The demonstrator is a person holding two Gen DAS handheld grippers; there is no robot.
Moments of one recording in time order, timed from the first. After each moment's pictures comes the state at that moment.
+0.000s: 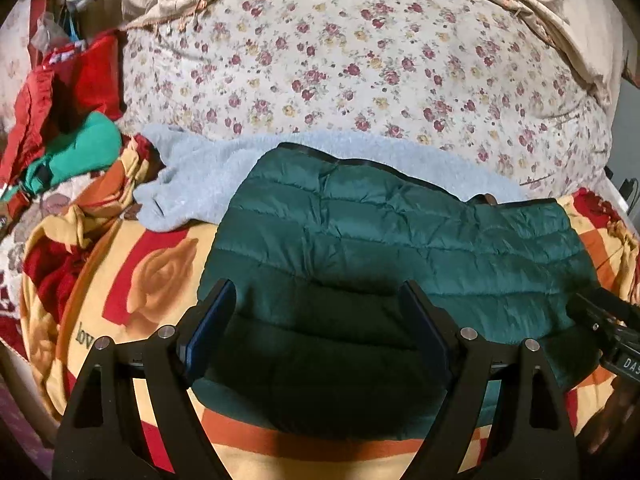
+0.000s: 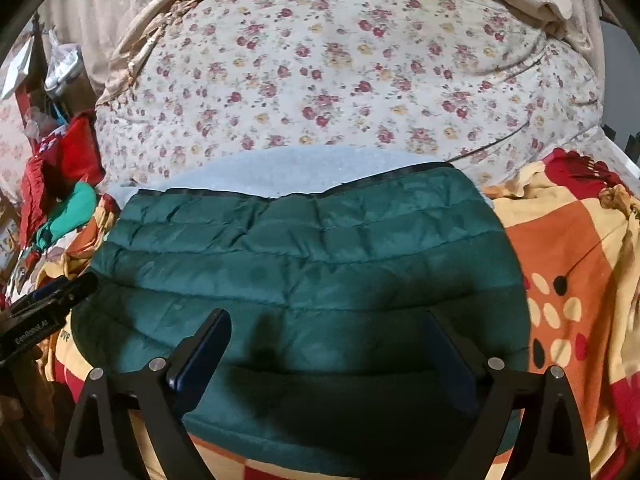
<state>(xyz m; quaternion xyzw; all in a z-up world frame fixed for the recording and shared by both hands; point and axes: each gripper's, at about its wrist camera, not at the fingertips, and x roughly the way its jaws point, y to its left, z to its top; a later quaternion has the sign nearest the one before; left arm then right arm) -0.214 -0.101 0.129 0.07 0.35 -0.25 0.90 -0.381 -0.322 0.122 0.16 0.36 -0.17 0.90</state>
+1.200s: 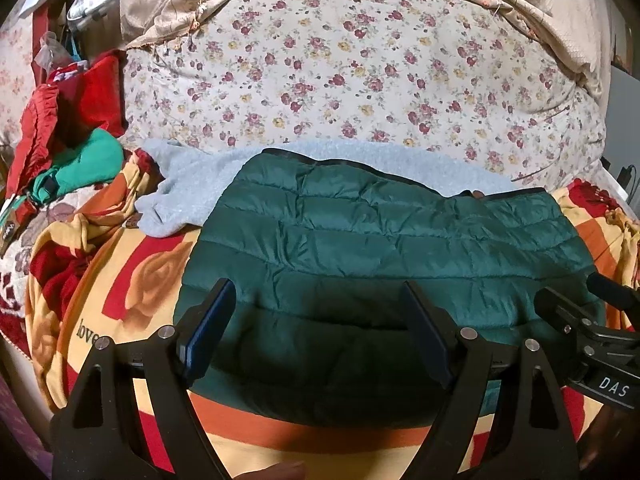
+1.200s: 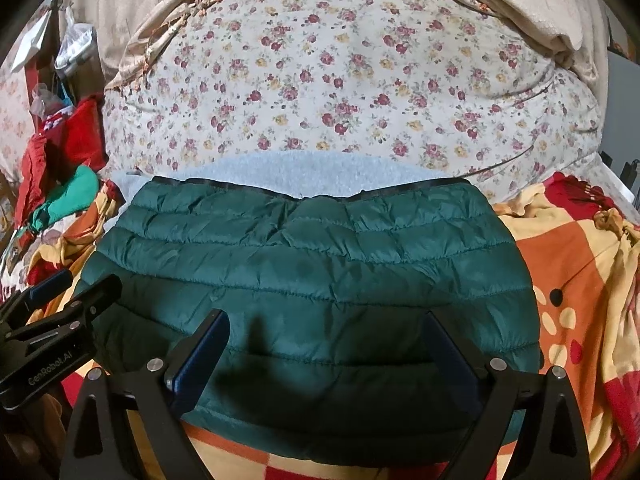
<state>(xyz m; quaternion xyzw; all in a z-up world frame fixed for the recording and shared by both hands) -0.244 -0.112 0.125 0.08 0.33 -0.25 0.91 -0.375 -0.284 0.126 0.11 0.35 -0.19 0.91</state>
